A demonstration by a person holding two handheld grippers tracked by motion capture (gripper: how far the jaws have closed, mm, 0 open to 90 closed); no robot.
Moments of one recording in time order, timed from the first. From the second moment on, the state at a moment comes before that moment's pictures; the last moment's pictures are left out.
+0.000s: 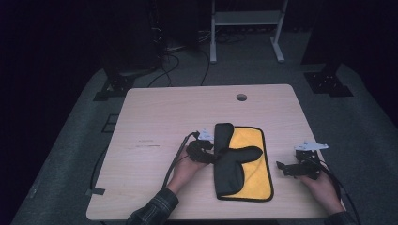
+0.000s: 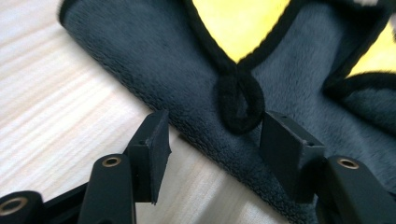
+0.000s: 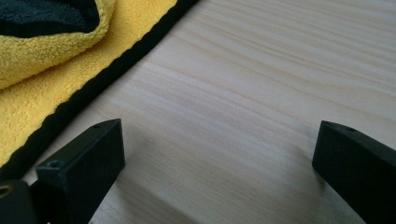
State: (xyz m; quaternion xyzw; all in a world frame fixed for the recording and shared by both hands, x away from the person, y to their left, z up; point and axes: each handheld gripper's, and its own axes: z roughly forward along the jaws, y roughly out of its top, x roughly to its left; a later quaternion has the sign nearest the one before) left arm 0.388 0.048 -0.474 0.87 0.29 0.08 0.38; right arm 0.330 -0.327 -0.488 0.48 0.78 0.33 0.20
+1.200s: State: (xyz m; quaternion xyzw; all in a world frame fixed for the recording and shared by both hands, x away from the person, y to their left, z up) left arm 0.351 0.105 -0.469 0.88 0.29 0.07 0.37; right arm 0.329 -0.327 -0.488 0.48 0.79 0.33 0.20
